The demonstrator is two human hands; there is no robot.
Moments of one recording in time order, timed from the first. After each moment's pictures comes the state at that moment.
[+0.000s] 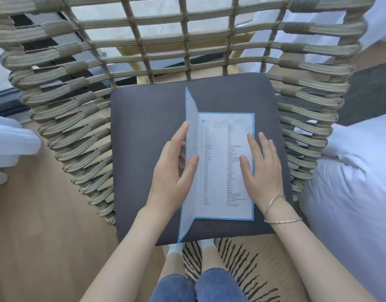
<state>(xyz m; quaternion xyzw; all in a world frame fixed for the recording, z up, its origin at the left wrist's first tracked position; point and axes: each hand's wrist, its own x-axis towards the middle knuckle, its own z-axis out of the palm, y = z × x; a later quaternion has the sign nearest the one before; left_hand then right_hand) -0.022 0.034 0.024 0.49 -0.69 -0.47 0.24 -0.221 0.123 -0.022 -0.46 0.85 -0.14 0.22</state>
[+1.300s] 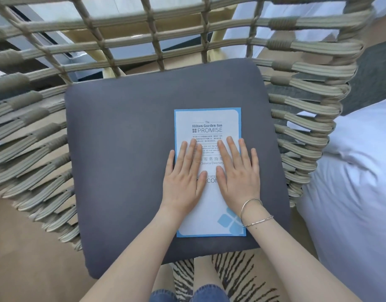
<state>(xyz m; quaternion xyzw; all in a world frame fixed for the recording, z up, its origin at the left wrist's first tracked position) -0.083 0.056 -0.120 0.41 -0.89 -0.18 -0.02 -0.229 0.123 -0.100 -0.56 0.82 0.01 0.16</state>
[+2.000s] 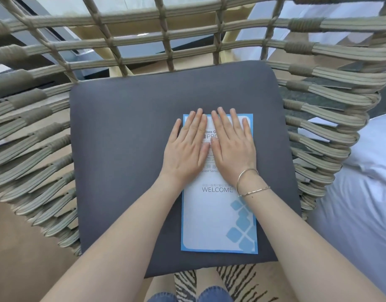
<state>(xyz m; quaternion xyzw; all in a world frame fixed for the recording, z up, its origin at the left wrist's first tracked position) -0.107 -0.024 -0.132 0.38 -0.91 -0.15 0.03 -0.242 0.037 -0.123 -0.61 0.78 -0.03 0.13</state>
